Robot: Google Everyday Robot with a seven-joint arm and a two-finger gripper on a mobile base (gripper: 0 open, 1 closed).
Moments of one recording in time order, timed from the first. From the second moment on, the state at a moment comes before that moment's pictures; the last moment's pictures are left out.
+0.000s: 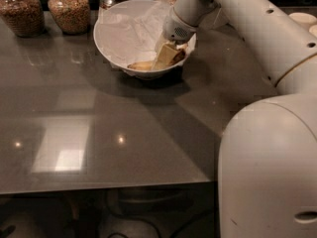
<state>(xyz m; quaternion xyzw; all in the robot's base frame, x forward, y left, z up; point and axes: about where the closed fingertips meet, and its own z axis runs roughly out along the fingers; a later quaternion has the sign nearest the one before) 0.702 -0.009 0.870 -0.66 0.71 0.12 0.22</state>
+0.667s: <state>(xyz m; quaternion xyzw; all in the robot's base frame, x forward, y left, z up) 0.700 -0.017 0.854 -0.68 0.71 0.11 0.17</state>
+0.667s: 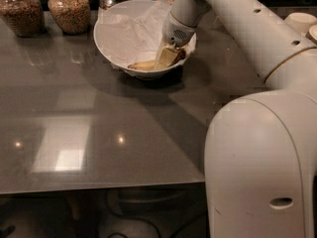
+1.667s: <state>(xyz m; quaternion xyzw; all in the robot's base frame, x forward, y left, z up) 0.682 -0.015 0.915 -0.69 0.68 0.10 0.23</state>
